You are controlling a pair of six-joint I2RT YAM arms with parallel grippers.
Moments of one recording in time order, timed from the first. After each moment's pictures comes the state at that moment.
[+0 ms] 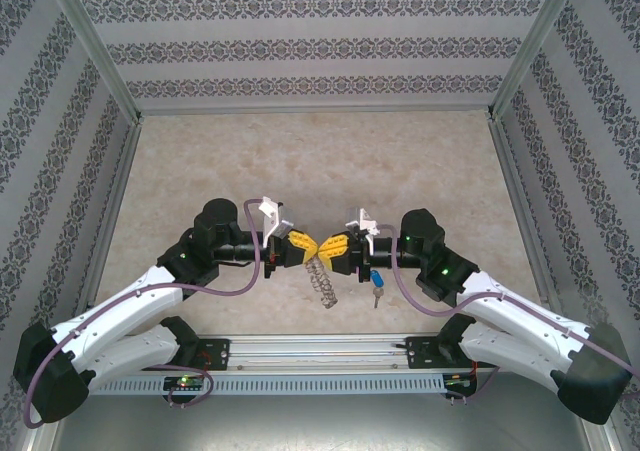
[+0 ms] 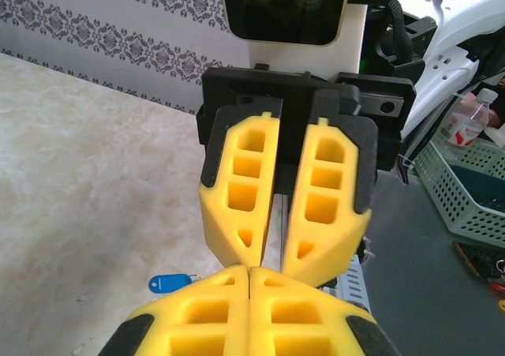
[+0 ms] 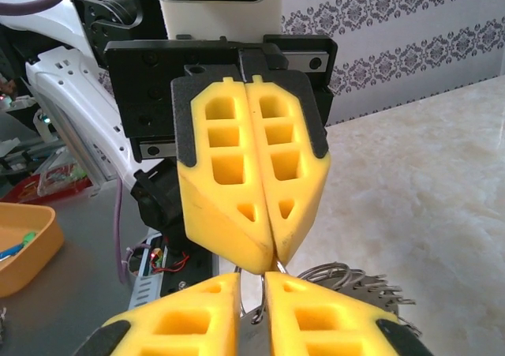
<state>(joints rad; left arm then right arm) -0.68 0.94 0.67 0.06 0.77 -0.12 0.76 0.89 0.54 0.20 -0.74 0.17</state>
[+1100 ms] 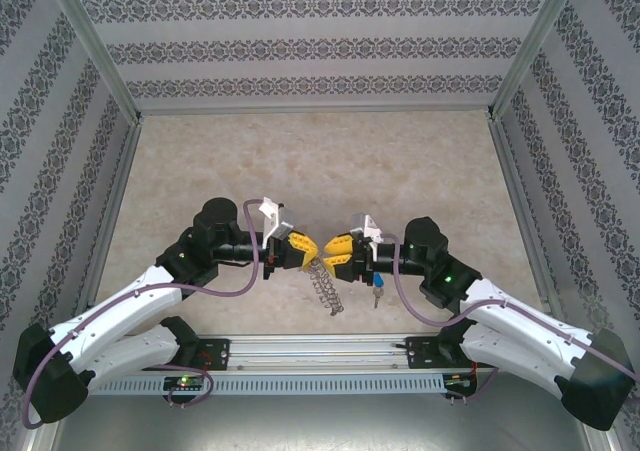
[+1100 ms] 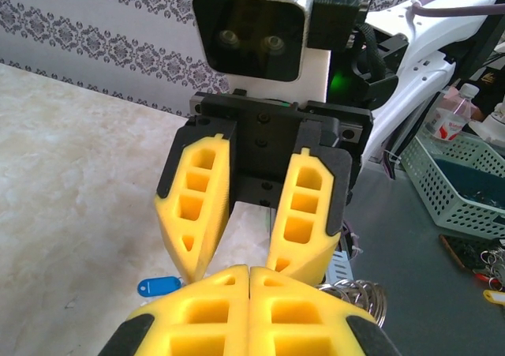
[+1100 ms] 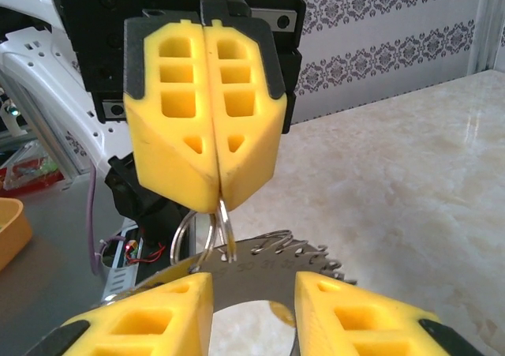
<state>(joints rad) -0.69 0.94 0.68 0.03 0.80 -0.10 0.76 0.84 0.47 0.22 -0.68 0.13</state>
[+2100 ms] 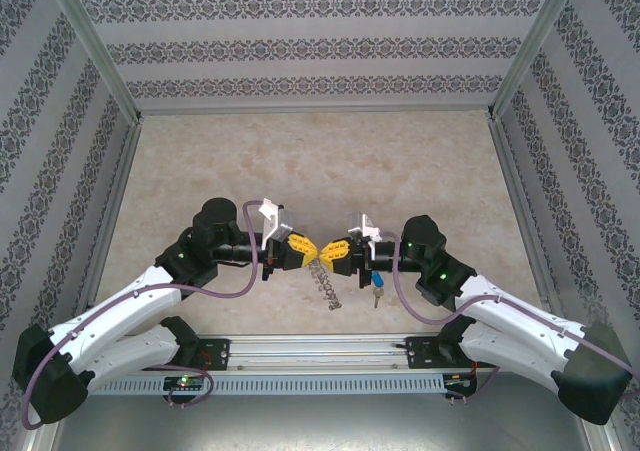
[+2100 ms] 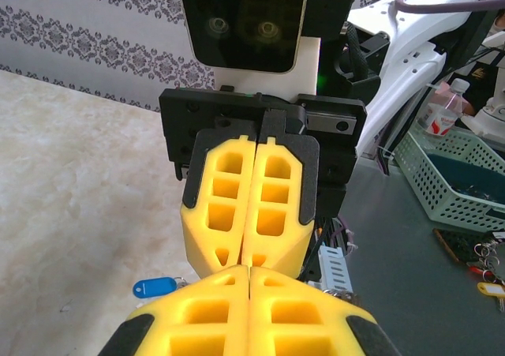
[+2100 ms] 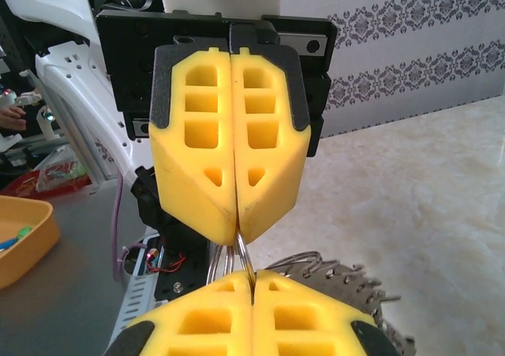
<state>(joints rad) -0.69 0.94 0.68 0.03 0.82 -0.09 0.76 0.89 0.47 0.32 -0.75 0.16</state>
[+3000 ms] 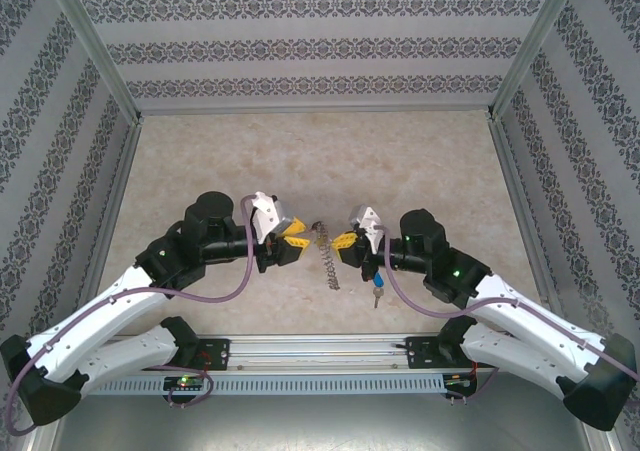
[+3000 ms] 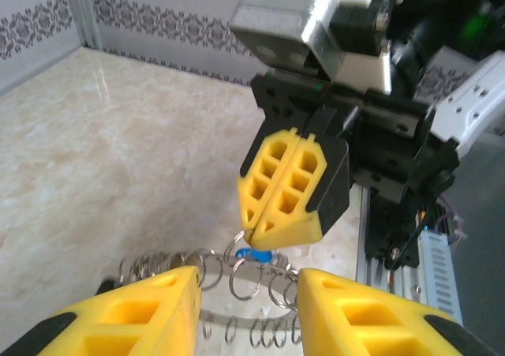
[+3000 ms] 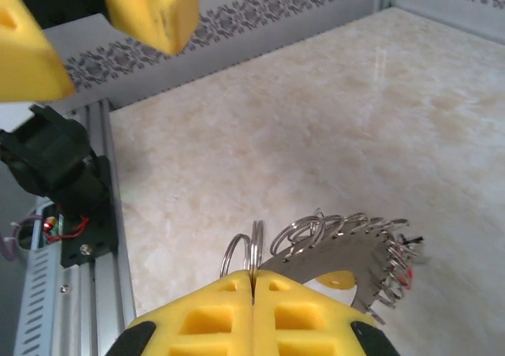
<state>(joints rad) -0.76 0.90 0.90 -0.37 0.45 0.10 0.80 0.83 0.64 -0.18 -0.40 0.04</state>
